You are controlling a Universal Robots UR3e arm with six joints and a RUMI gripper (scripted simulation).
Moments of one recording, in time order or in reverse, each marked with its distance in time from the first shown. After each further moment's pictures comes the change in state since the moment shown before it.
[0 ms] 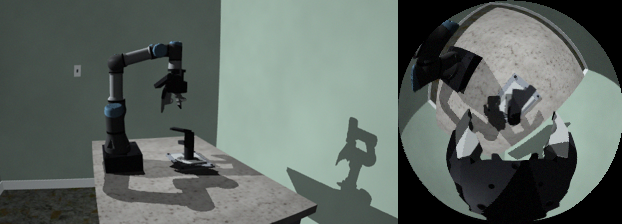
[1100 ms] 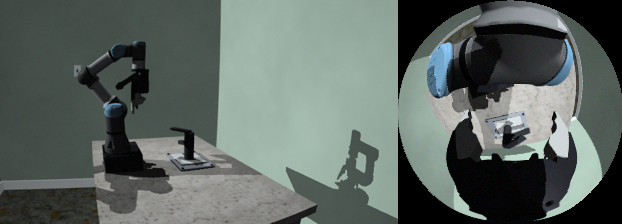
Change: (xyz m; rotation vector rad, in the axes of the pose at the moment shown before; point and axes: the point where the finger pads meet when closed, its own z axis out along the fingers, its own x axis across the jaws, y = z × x) arm -0.137 -0.122 0.000 -0.010 -0.008 -0.643
